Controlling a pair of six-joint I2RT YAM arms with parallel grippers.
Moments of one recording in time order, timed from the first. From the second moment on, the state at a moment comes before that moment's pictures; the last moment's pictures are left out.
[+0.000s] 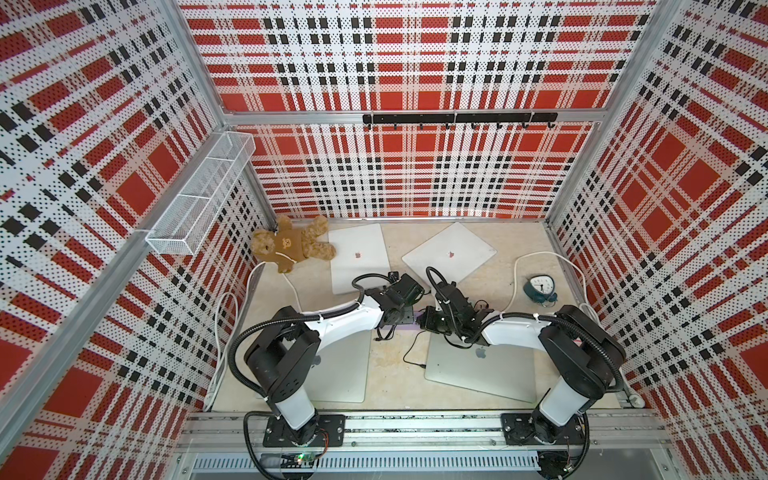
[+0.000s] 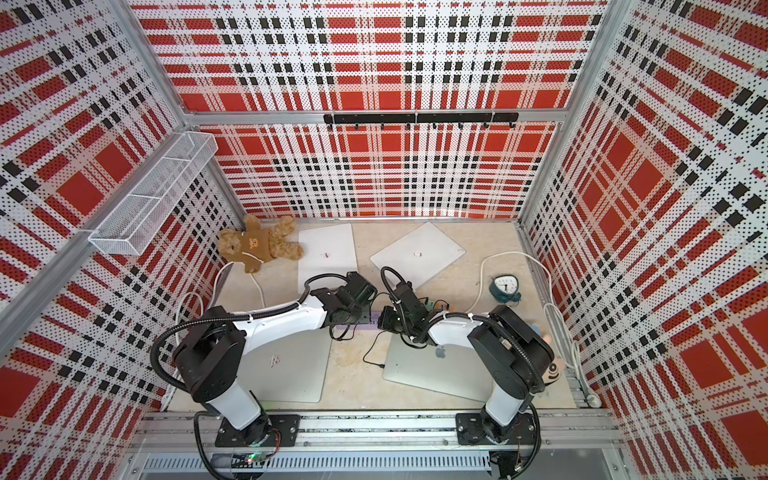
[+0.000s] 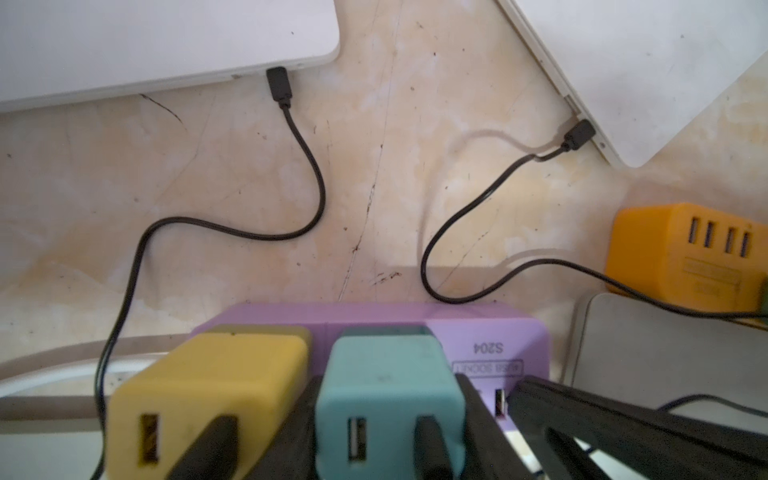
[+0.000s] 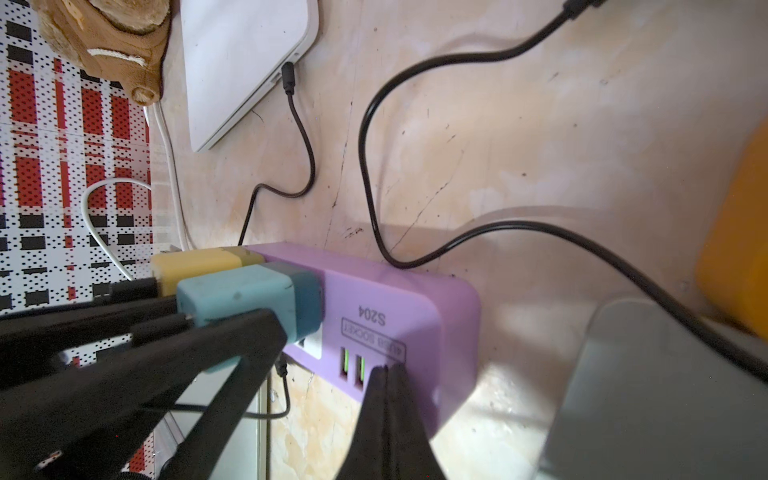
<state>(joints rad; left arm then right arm) -0.80 1.71 1.11 -0.55 -0.25 -0.78 0.75 1.72 0.78 0.13 -0.17 0.92</state>
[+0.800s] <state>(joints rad) -0.78 1.72 1.15 -0.63 -0.27 -0.78 0.74 1.78 0.78 0.23 -0.16 0.93</state>
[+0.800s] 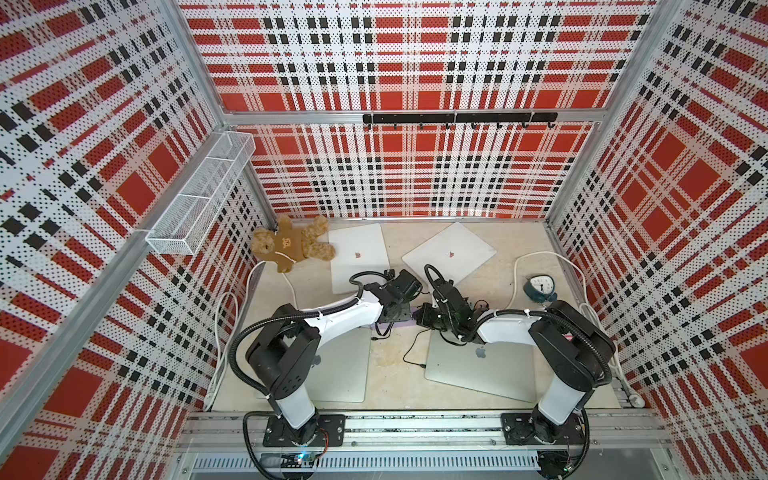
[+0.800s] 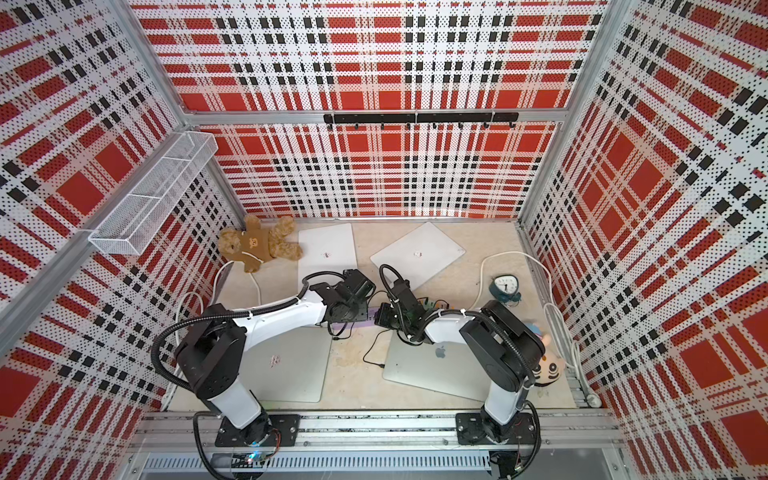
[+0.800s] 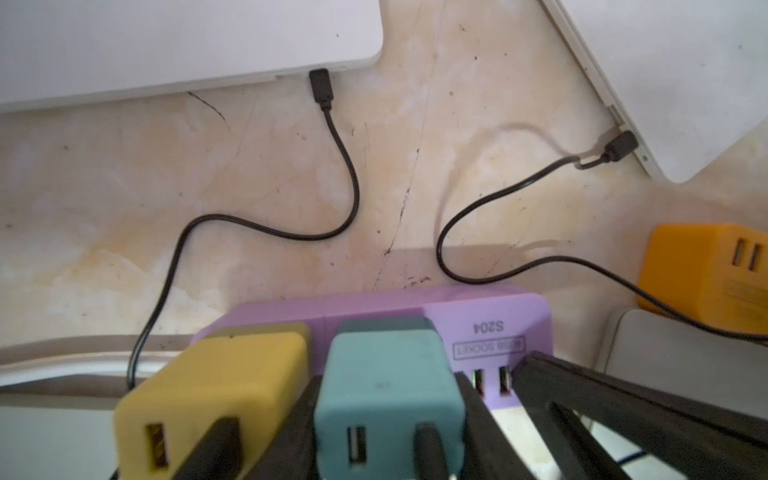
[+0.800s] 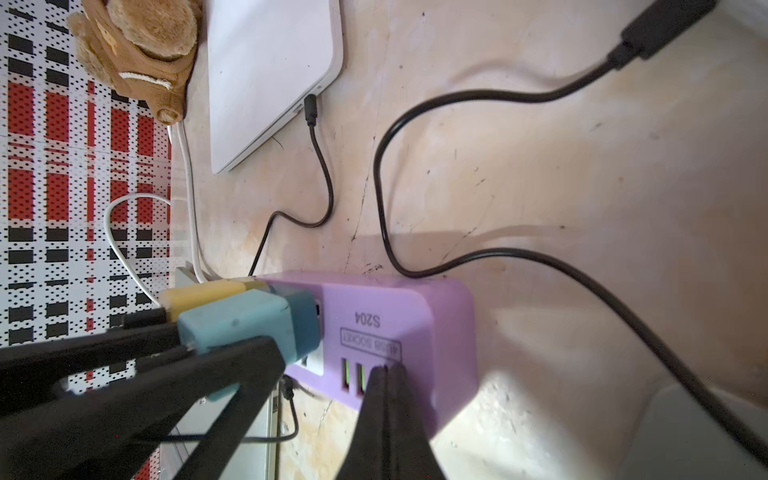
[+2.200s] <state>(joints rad) -0.75 1.70 1.19 -0.69 -0.21 -0.78 0.74 1.82 0.83 0.23 -0.17 0.90</state>
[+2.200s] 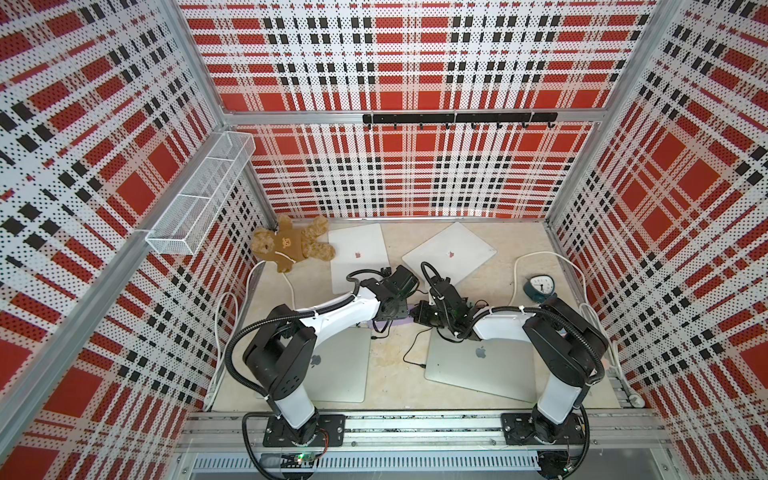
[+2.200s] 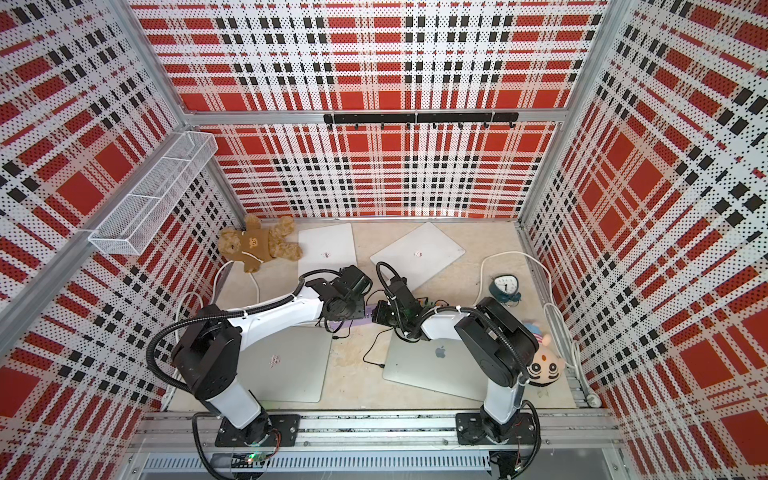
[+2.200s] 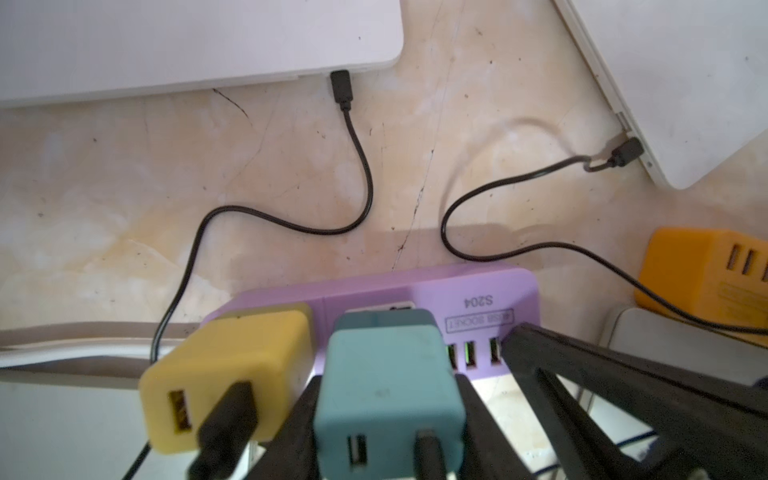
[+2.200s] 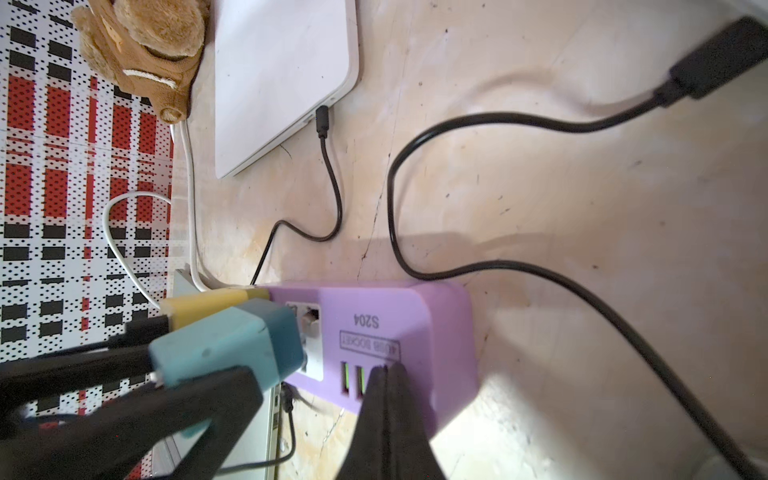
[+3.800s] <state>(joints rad) -0.99 1.32 0.88 -0.71 -0.26 -0.99 0.75 1.58 1.00 -0.09 -0.20 0.81</state>
